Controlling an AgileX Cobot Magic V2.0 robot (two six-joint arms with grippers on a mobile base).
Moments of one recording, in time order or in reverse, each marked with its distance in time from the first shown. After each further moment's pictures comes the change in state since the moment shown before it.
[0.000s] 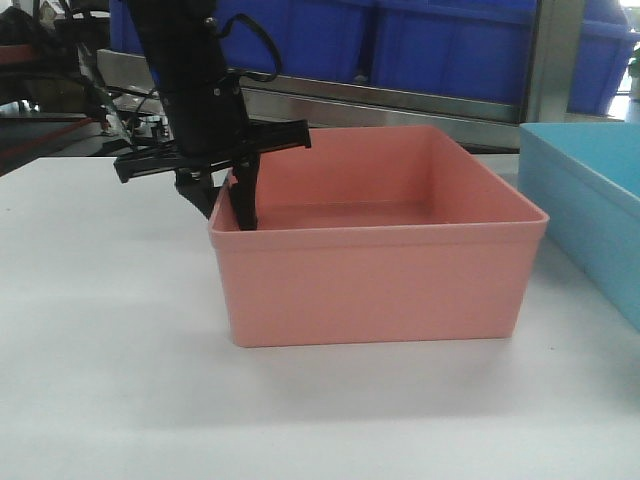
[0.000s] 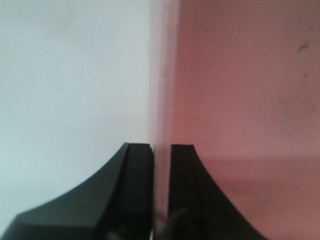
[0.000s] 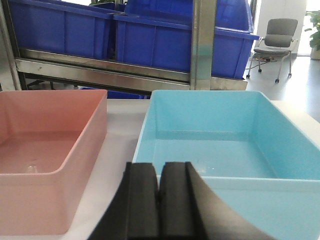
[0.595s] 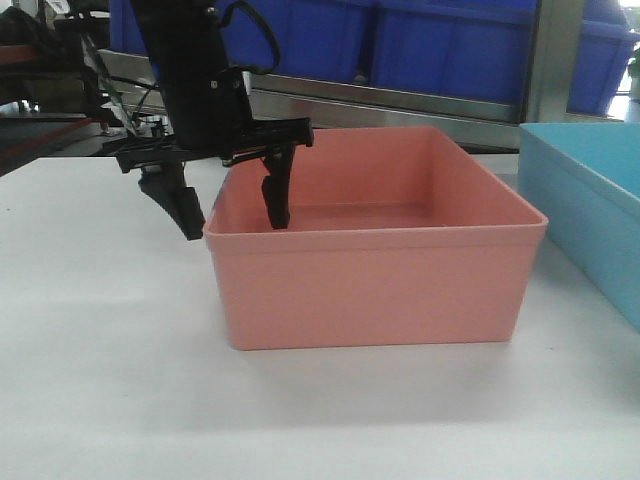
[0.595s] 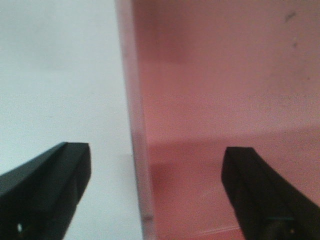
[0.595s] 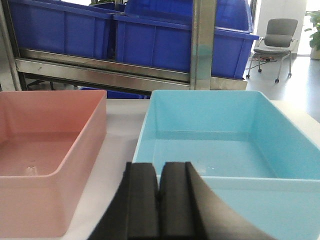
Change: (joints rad) left arm 0.000 0.000 -0.038 -0.008 0.082 0.115; right arm 0.000 0.000 0.000 0.000 0.000 0.000
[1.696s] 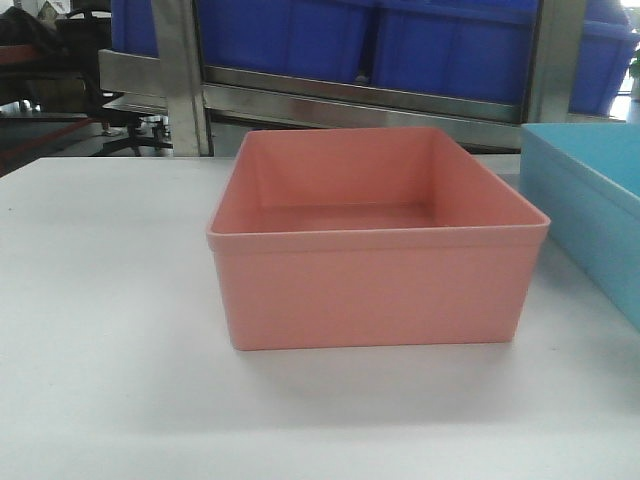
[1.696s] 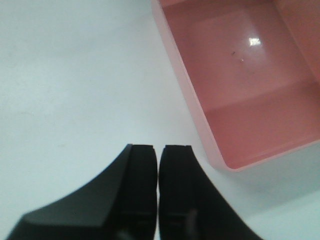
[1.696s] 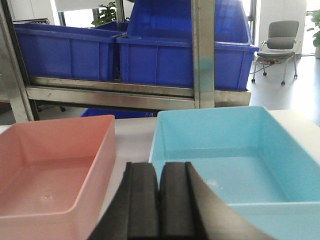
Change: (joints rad) left arm -0.075 -0.898 0.620 0.303 -0.249 0.081; right arm 0.000 0.000 -0.132 0.074 0.098 0.000
